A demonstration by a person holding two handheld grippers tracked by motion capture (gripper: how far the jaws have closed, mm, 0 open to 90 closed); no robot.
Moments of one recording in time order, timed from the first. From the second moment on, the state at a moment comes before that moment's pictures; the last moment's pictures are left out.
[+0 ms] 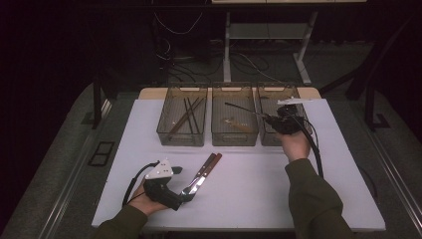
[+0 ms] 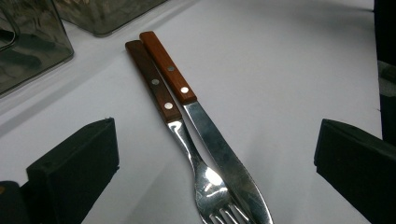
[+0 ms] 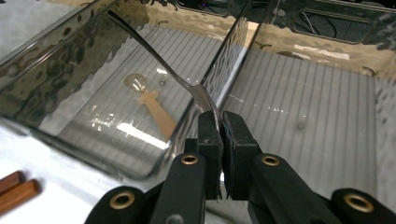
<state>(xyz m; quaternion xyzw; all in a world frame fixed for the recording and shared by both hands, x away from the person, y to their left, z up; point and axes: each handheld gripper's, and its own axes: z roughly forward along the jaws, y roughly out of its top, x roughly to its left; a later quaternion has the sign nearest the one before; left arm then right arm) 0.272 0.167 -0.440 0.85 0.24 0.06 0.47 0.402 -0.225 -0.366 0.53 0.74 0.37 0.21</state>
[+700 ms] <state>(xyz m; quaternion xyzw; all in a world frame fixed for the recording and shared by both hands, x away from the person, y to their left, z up) 0.271 0.166 -0.440 0.85 0.23 0.06 0.47 0.429 -0.175 -0.377 0.52 0.76 0.34 0.20</state>
